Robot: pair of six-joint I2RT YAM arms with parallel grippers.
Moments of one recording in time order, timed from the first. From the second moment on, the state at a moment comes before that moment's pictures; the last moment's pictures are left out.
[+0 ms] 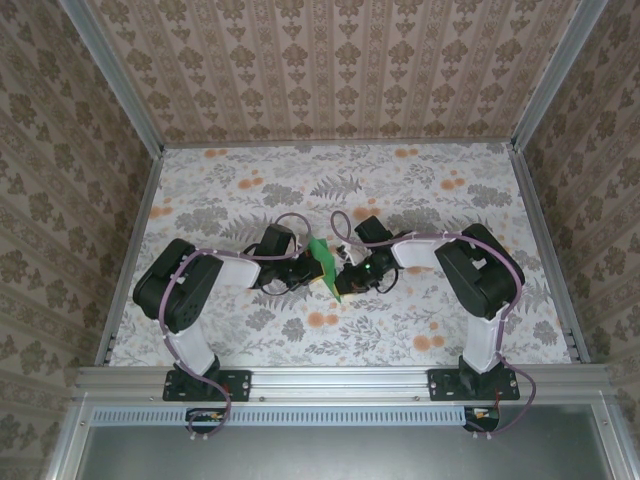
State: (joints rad) left arm -0.59 1.76 0.68 0.22 0.57 -0.95; right arm 0.55 1.89 0.97 -0.32 -0.72 0.32
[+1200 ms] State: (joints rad) left arm -0.59 1.76 0.69 0.20 0.56 -0.95; right arm 0.69 1.86 1.03 -0.32 -0.46 0.49
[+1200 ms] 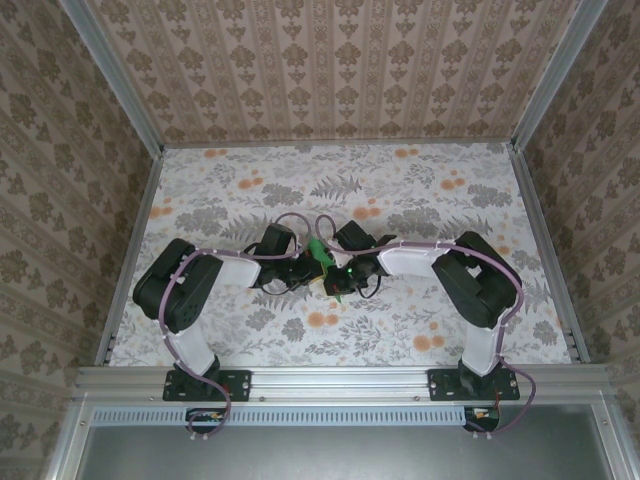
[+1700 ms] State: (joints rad) left arm -0.59 1.76 0.69 0.19 0.56 -0.95; right arm 0.65 1.81 0.85 -0.06 -0.56 0.51
